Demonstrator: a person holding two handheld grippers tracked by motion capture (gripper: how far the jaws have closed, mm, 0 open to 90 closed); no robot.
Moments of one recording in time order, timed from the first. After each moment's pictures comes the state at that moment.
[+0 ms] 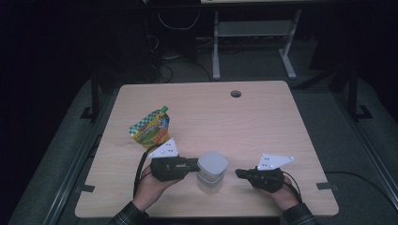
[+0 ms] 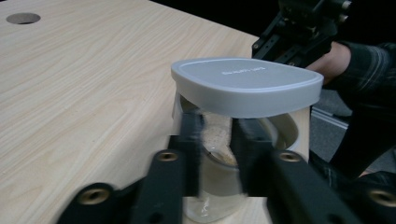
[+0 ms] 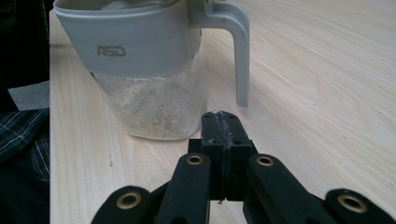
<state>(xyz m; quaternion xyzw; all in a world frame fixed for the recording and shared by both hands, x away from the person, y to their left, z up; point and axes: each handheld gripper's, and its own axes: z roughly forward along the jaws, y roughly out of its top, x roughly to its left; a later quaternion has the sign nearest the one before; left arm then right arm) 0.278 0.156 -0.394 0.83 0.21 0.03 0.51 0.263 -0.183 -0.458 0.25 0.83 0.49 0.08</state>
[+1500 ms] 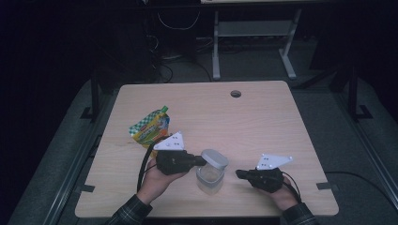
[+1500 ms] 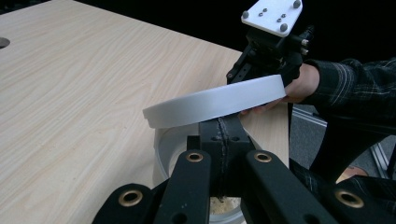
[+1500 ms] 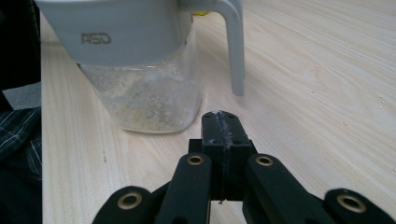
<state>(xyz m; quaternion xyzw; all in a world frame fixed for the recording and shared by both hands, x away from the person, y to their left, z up) 0.289 0.137 -0.372 0.84 0.17 0.00 0.52 0.265 -0.184 -0.464 0.27 0.83 0.49 0.07</state>
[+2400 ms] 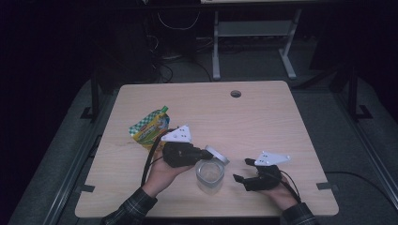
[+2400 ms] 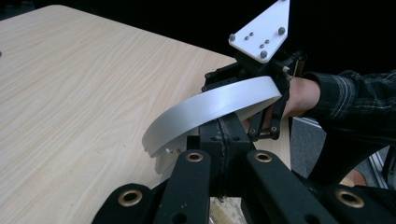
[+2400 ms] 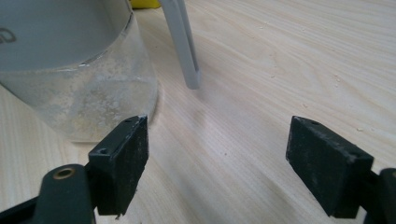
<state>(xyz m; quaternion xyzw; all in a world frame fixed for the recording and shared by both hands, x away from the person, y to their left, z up) 0.304 0.120 -0.363 0.84 0.16 0.00 0.52 0.272 -0.180 -0.473 0.34 0.81 0.46 0.11</state>
